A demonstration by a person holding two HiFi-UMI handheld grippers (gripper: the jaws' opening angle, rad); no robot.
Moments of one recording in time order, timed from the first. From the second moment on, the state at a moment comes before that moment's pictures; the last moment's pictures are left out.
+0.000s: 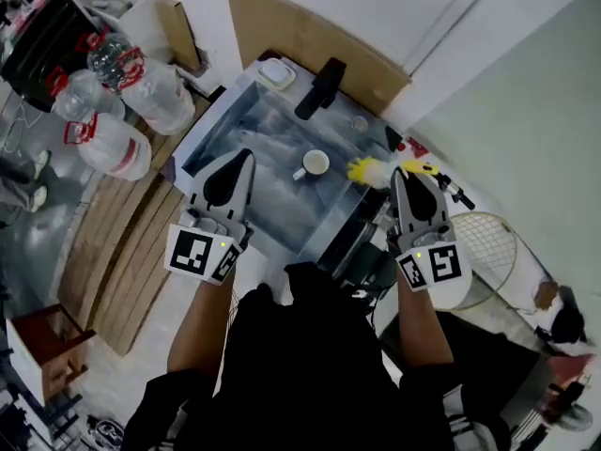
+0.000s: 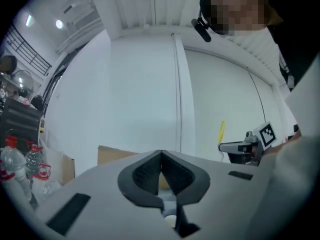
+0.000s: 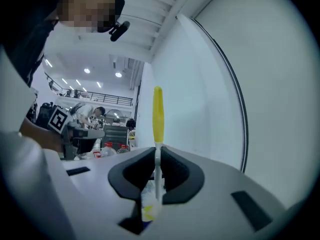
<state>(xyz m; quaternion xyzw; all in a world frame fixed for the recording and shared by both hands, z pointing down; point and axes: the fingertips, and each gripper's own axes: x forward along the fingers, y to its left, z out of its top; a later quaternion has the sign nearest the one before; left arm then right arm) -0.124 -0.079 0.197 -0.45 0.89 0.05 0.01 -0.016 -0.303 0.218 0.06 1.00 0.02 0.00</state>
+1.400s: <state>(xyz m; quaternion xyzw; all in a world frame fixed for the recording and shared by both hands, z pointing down) 0.256 0.131 0.249 -0.44 0.89 0.06 -0.05 0.379 -0.117 0.265 0.02 1.00 0.00 -0.05</state>
